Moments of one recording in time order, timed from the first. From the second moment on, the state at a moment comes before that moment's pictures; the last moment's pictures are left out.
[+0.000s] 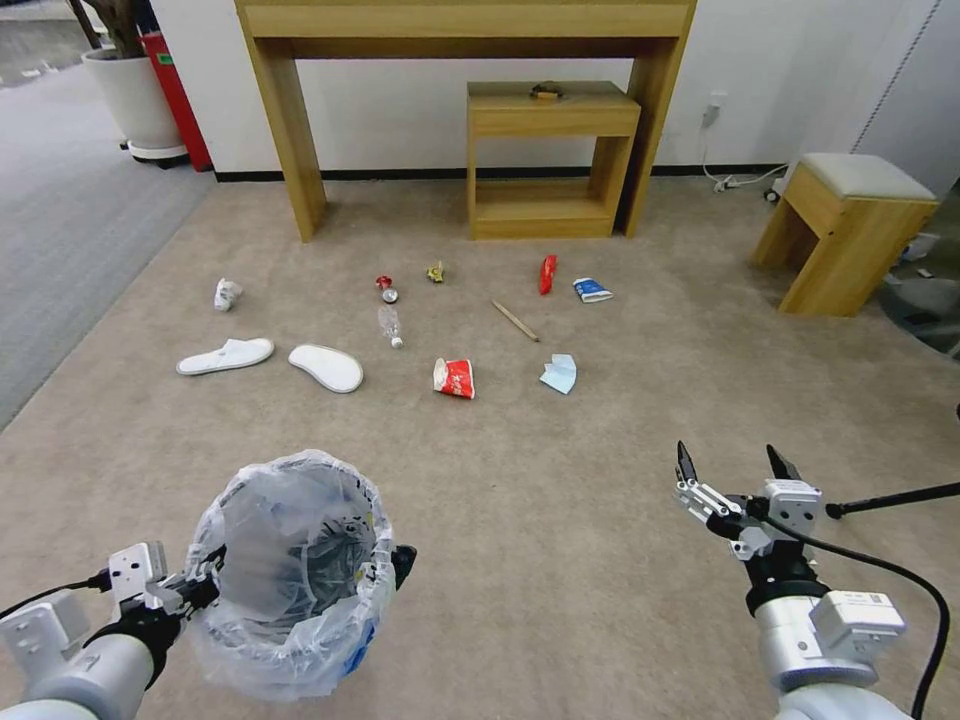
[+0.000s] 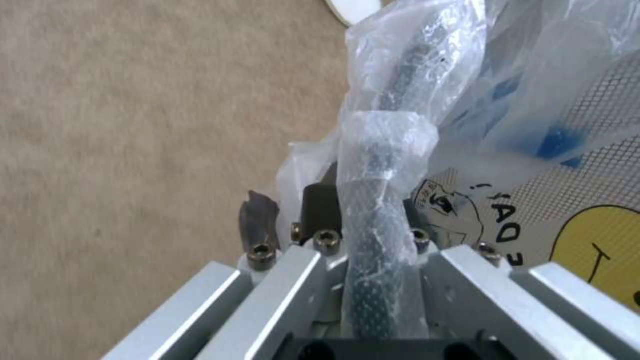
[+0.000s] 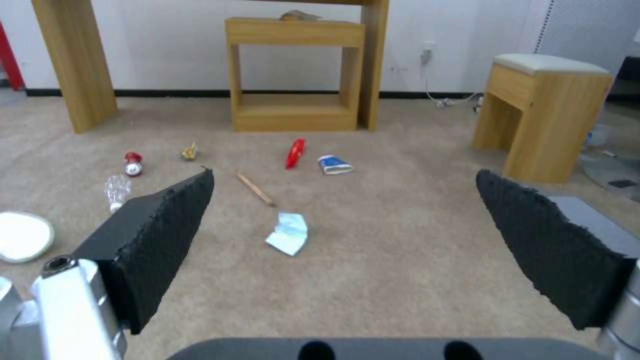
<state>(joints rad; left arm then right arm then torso) 1.80 -1.33 -0.98 -2.42 -0.90 0.74 -0.28 -1.76 1.42 0.63 2.42 0.15 -0.18 0.13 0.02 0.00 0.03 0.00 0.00</state>
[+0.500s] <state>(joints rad) 1.81 -1.33 -0.99 -2.42 -0.88 0.74 -0.24 -1.76 1.42 0.63 2.40 0.15 -0.16 0.13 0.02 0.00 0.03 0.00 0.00</state>
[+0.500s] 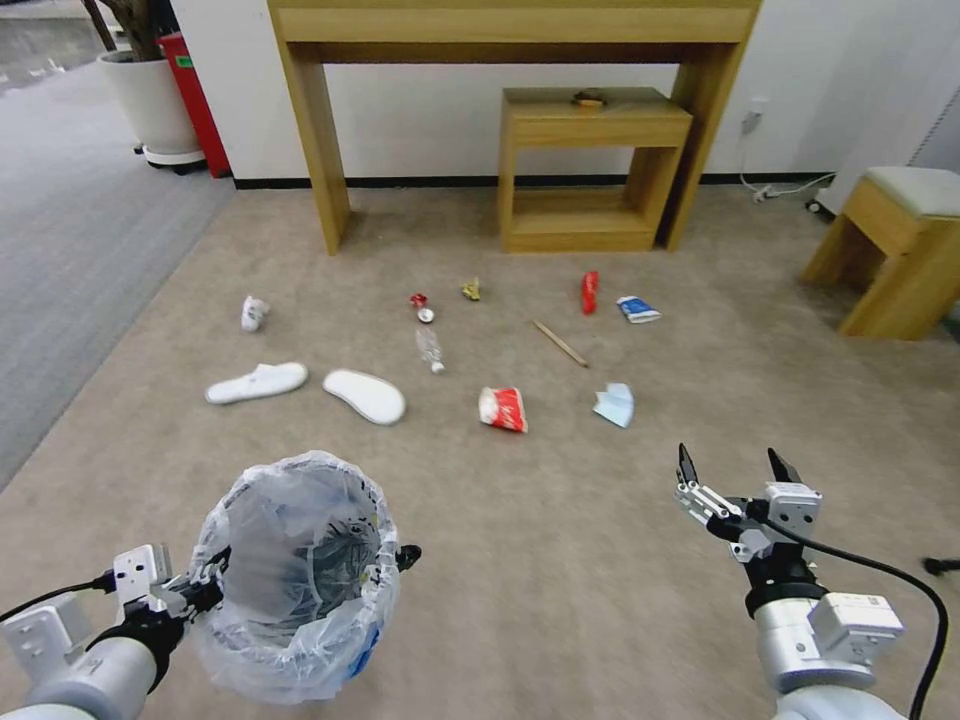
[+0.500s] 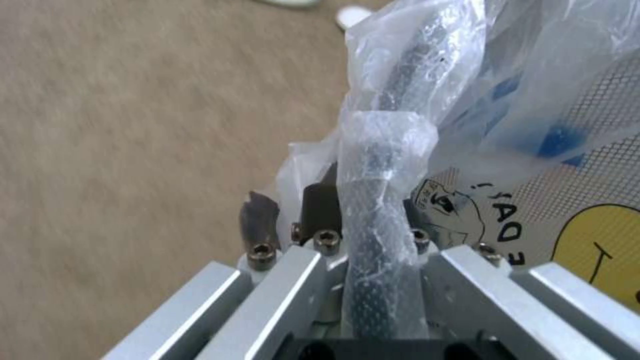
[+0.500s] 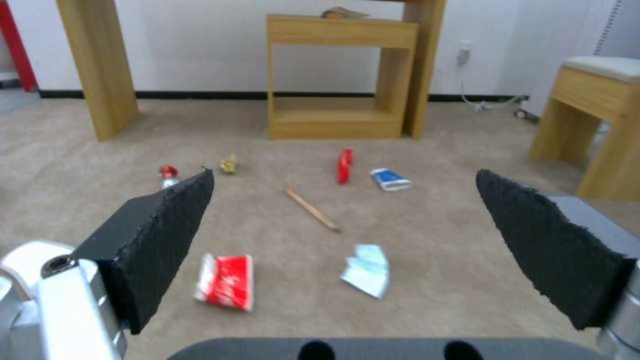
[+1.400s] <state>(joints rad) 1.81 -1.34 -0.99 -2.41 -0.85 0.72 -0.20 -1.75 1.42 0.62 2.38 0.15 -0.16 0.13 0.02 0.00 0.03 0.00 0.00</state>
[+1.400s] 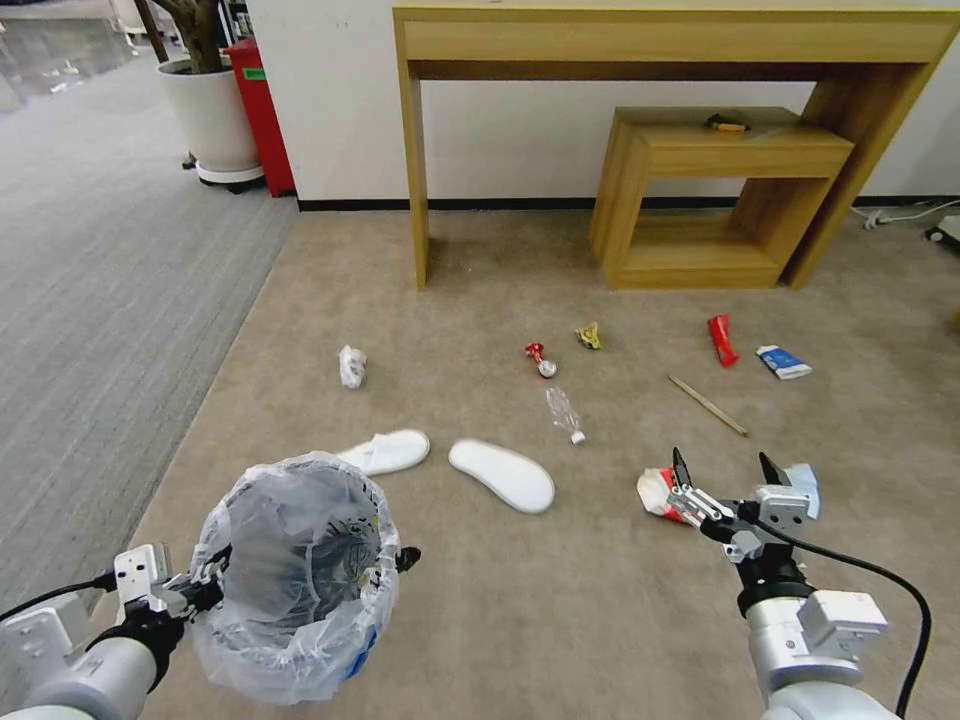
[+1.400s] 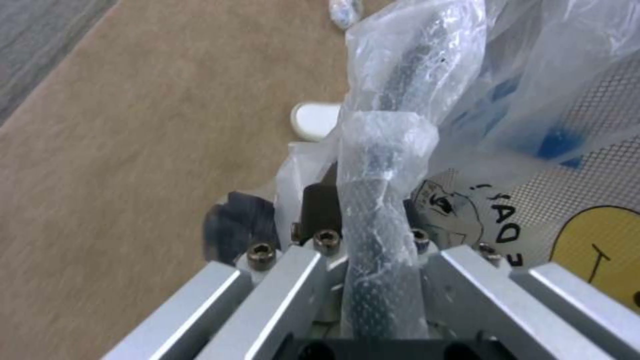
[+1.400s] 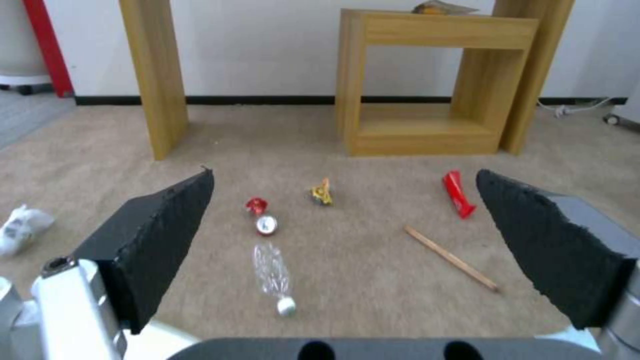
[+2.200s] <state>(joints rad) 1.75 -1.22 -1.20 -2.22 -0.92 0.73 -0.07 -1.47 1.10 0.65 1.88 0.46 -0.35 -0.25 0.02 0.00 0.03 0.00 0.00</state>
